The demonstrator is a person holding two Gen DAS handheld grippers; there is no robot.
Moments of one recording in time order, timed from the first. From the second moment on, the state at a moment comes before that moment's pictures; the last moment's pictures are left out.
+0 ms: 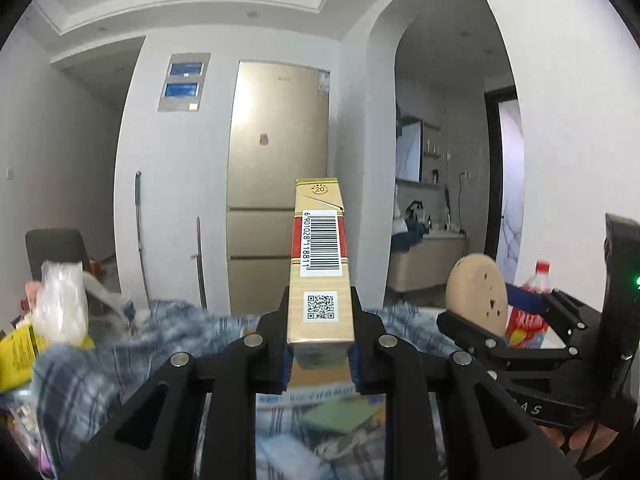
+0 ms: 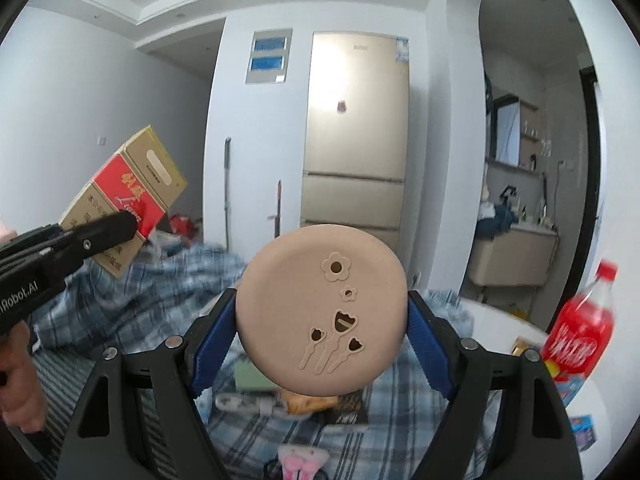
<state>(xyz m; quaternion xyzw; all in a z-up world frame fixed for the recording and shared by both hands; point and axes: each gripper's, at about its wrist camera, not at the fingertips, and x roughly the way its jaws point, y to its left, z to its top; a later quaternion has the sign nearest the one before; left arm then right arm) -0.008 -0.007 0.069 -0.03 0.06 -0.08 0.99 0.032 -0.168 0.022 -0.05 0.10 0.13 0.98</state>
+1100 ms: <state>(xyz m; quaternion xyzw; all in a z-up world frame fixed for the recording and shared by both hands) 0.159 0.048 0.046 -0.08 0.07 -0.06 0.99 0.174 -0.152 0.022 0.02 0.08 0.14 0.99</state>
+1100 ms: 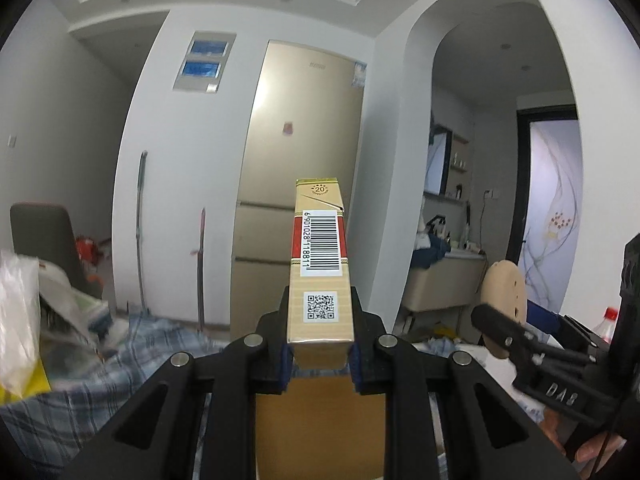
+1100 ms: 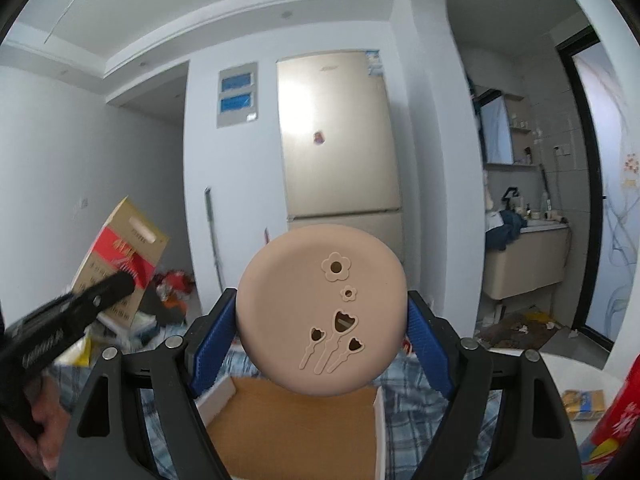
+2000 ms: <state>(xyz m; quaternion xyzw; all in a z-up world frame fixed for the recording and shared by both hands) 0.208 0.050 -0.008 -0.08 0.21 -0.06 0.97 0.214 -0.129 -0.037 -0.03 0.24 0.14 0.96</state>
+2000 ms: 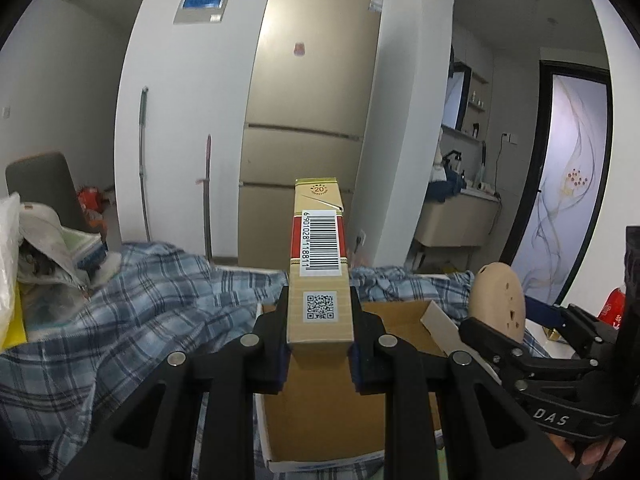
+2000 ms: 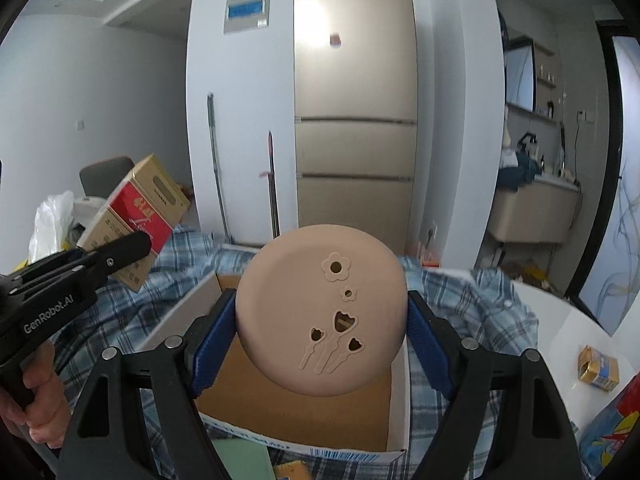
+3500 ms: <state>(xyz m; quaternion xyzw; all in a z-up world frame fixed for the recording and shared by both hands) 0.185 0.035 0.004 -0.05 0.14 -0.06 0.99 0.220 -0.136 -0.039 -0.02 0.25 0.14 0.96</state>
